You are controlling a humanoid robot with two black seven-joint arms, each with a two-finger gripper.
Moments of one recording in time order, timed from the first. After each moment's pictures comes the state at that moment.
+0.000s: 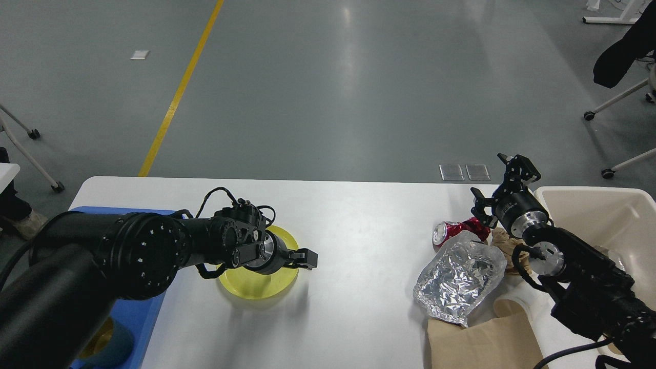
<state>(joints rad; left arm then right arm) -1.31 -0.19 1.24 -0.64 -0.12 -0.31 -0.06 0.64 -0.24 0.78 0.44 -0.20 0.25 0.25</state>
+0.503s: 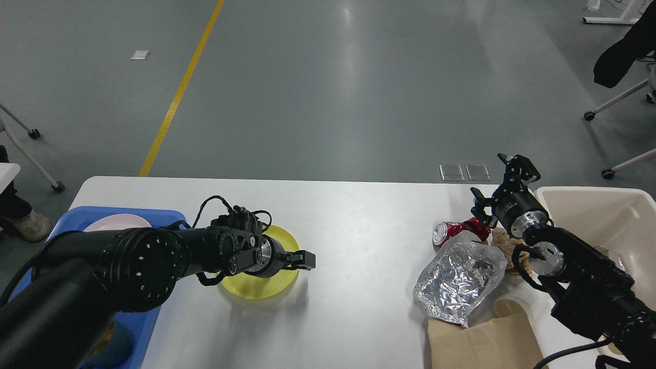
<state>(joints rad) -1.22 -0.18 1.21 -0.55 -0.09 -0.31 -0.06 0.64 -0.24 0.78 0.44 -0.20 0.25 0.25</state>
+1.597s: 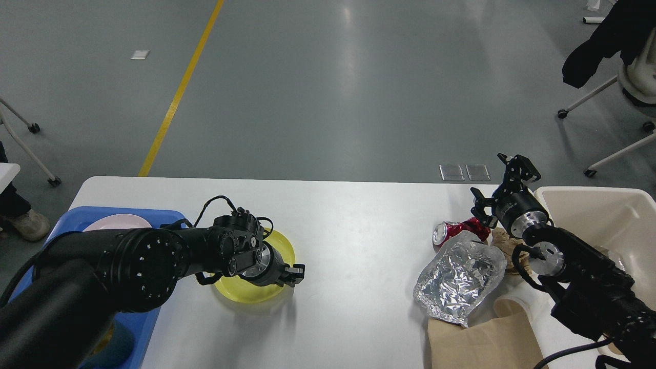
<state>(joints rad) -1.24 -0.19 1.21 -0.56 -0.05 -0.43 -0.04 0.64 -0.24 0.78 0.44 -0.20 0.25 0.25</state>
